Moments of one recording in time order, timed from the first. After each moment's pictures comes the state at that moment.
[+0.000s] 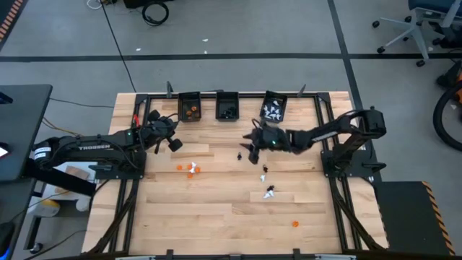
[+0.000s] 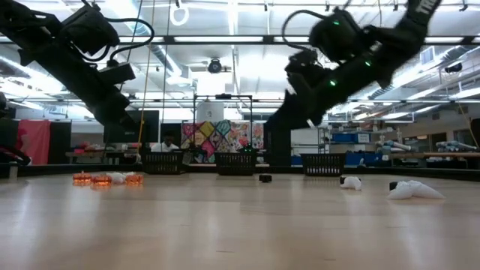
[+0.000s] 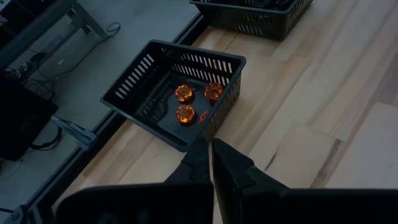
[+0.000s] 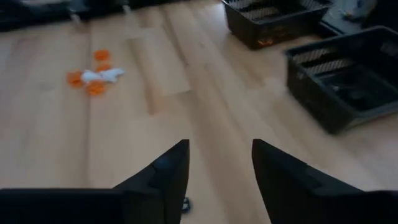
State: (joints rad) left arm 0.30 0.76 0.30 -0.20 -0.54 0.04; right arm -0.10 1.59 0.61 0.52 0.21 0.14
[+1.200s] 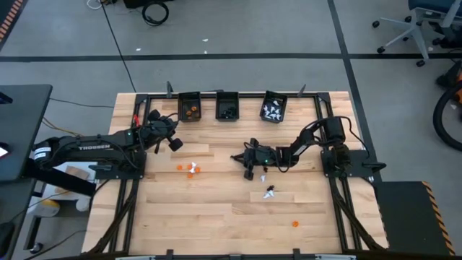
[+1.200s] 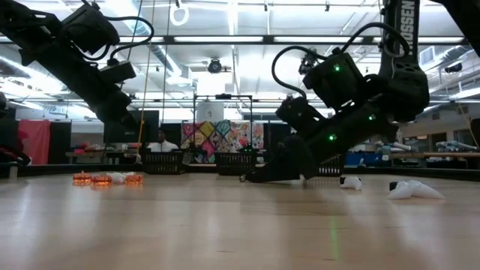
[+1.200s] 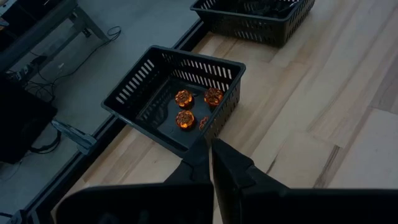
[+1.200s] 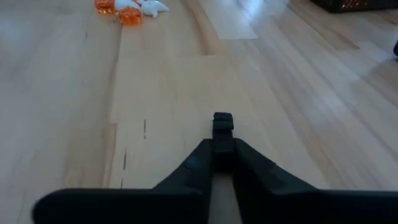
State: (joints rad) left arm 0.30 0.76 0.30 -0.18 -0.54 0.05; right arm 0.00 2.04 0.61 0.94 0.24 0.03
